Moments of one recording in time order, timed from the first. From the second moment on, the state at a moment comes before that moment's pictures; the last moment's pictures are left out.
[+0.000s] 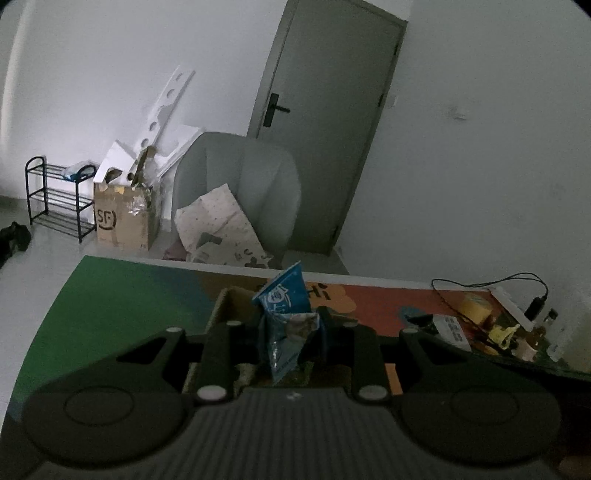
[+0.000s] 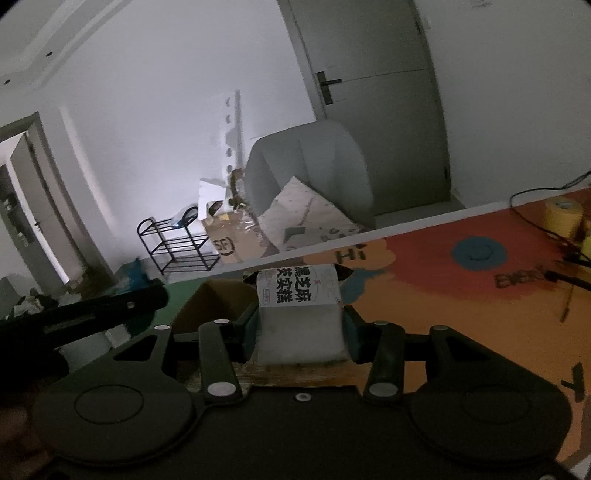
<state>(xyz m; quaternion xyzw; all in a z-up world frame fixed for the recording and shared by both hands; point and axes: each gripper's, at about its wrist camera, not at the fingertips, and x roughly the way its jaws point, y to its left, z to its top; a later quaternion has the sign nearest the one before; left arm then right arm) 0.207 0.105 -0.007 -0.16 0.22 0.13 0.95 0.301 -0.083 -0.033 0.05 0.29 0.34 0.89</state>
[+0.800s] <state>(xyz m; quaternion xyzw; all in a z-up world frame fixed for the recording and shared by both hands) 0.227 0.146 -0.030 -0.20 0.25 0.12 0.94 0.316 -0.042 -0.040 0.04 0.31 0.33 0.89</state>
